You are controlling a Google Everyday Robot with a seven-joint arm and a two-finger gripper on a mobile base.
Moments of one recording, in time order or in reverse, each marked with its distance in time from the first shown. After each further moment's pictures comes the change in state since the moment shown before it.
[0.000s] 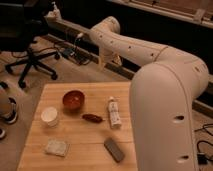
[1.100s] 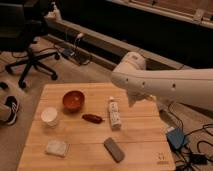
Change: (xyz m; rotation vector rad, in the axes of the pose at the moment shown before) arm 0.261 -0.051 -0.046 0.248 0.150 -0.018
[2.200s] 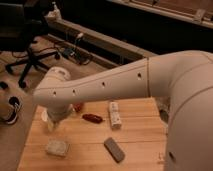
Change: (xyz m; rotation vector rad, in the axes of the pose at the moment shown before) arm -0.012 0.336 -0.130 -0.598 -0.217 -0.618
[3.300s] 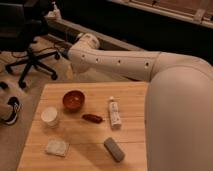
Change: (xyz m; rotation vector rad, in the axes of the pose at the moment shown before) arm -0.114 -0.235 -0.026 0.187 -0.287 0.269
